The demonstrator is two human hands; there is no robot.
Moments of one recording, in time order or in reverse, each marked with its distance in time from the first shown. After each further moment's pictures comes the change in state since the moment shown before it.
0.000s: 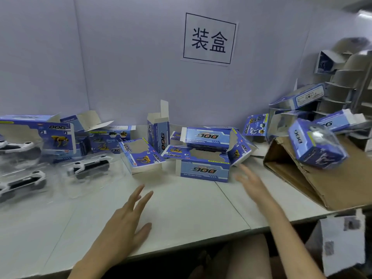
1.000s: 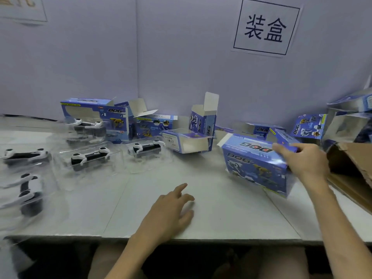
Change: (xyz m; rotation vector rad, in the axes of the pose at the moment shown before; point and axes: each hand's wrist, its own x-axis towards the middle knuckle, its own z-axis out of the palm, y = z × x) left_hand -0.003 0.005 -0.005 0.050 -0.129 -0.138; right_hand 0.028 -0.067 0.016 -0.539 0.385 -0.164
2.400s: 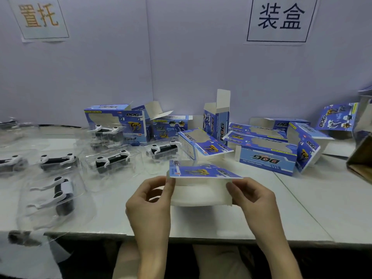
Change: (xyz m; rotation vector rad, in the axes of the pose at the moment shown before) left_hand -0.043 0.044 -0.071 -0.924 1.013 -0.482; right_hand -0.177 -0.072 0.042 0.945 -0.468 -0.024
